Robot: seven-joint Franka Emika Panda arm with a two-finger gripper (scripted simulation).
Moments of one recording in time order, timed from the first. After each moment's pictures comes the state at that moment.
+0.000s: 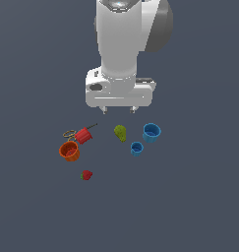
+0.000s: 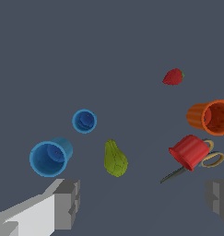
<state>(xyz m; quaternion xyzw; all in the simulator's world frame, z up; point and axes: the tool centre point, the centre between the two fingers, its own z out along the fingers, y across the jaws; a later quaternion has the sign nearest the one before) -0.018 0.000 0.289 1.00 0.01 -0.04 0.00</state>
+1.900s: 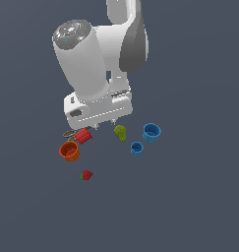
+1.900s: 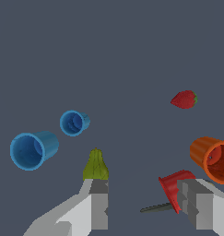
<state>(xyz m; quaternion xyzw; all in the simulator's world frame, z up) 0.014 -0.050 0.252 0.99 0.14 -0.04 -0.06</state>
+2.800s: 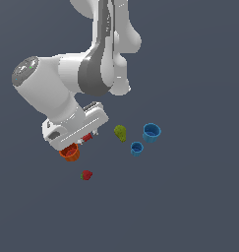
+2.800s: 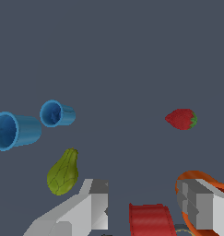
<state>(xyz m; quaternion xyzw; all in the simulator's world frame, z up) 0.037 -0.114 0.202 0.96 0.25 0.00 -0.13</state>
